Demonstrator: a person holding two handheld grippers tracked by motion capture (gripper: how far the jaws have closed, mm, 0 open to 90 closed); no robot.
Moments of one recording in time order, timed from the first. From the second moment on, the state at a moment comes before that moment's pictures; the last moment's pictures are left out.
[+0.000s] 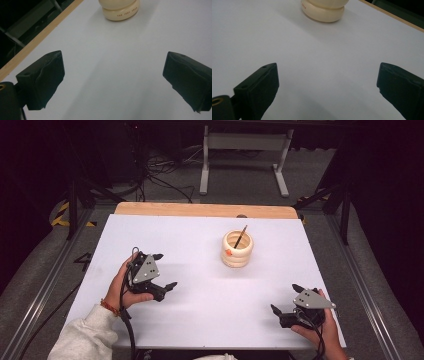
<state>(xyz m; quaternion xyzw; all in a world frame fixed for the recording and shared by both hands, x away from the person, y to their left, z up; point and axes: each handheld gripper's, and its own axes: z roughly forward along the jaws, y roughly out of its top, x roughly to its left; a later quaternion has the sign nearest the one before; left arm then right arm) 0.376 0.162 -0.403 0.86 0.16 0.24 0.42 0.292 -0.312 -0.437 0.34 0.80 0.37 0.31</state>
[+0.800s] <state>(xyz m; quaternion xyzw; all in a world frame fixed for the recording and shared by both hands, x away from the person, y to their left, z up) 0.360 0.194 -0.425 0.87 0.18 0.25 0.39 0.292 -0.311 -0.437 0.34 0.81 0.37 0.31</state>
